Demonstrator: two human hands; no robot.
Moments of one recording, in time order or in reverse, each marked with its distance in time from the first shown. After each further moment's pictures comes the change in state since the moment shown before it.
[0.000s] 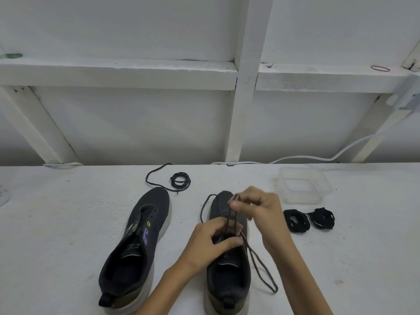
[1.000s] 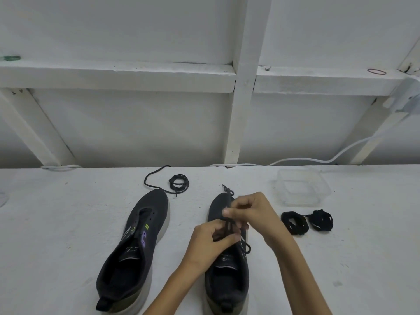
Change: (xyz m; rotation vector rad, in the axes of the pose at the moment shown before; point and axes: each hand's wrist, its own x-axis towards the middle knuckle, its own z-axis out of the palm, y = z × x) left_hand 0.006 0.001 0.010 -0.060 0.088 -0.131; right_hand 0.019 0.013 -0.012 -0.247 -0.254 0.163
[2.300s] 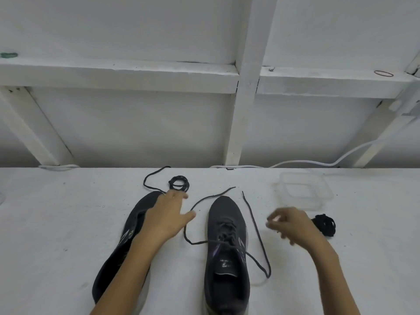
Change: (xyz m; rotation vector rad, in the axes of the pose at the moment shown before) left_hand 0.035 0.034 -0.087 0.950 0.053 -0.238; right_hand 0.000 0.048 -0.073 -0.626 0.134 0.298
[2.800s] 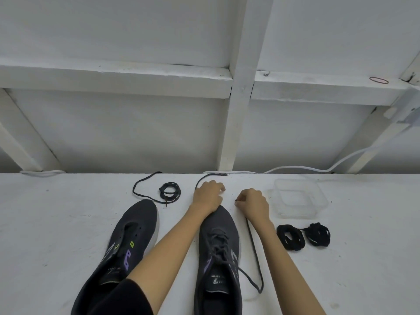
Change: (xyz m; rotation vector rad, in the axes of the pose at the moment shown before) left_hand 0.142 0.065 0.082 0.076 -0.058 0.227; right_hand 0.116 -0.031 0.053 -0.111 0.247 -0.064
